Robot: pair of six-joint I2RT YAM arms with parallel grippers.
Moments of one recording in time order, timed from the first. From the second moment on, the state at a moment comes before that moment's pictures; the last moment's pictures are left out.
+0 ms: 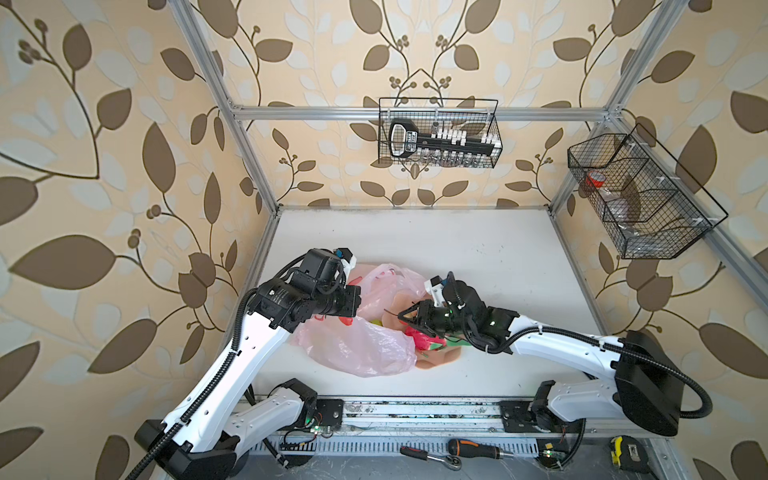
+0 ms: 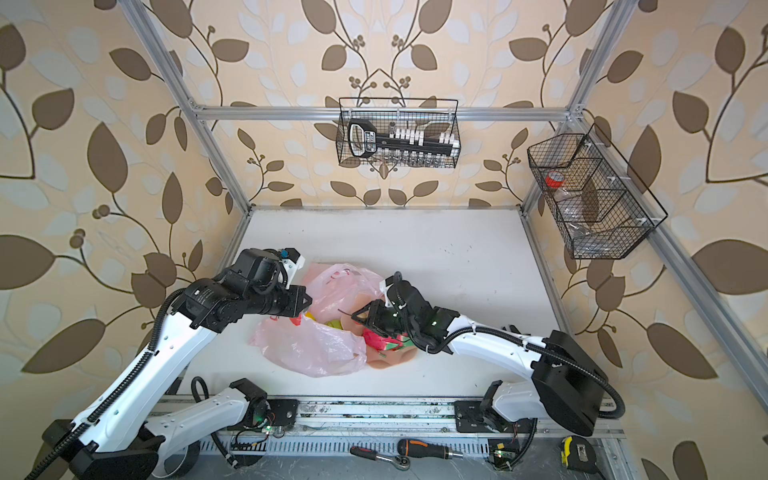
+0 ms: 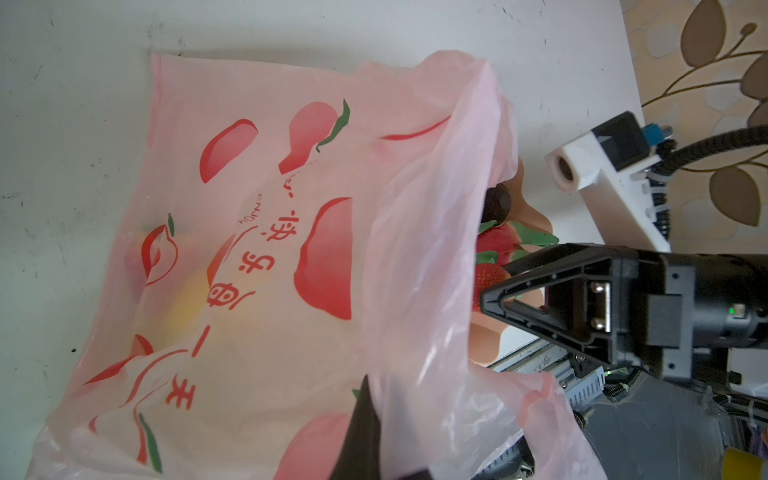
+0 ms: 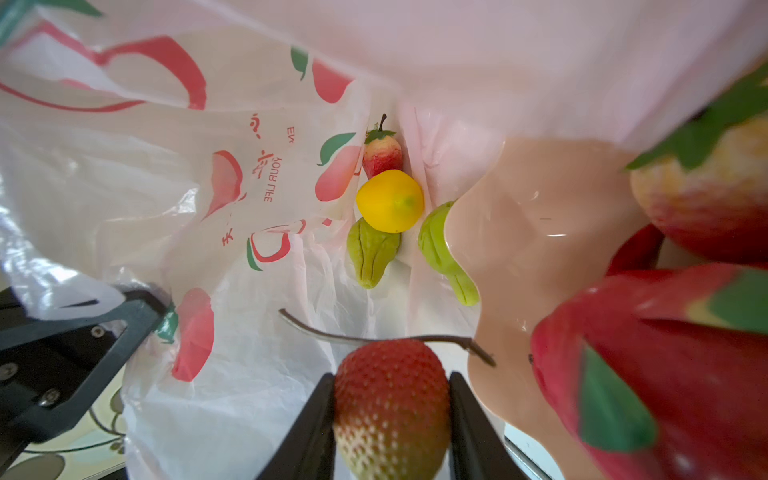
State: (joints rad) left arm -0.46 1.00 1.17 -1.11 0.21 -0.38; right arm 0.89 1.38 0.75 0.09 -0.28 1.26
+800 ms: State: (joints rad) left arm -0.46 1.03 1.19 -1.09 0.21 -0.38; right arm 1.03 1.91 1.10 0.37 -0.32 1.45
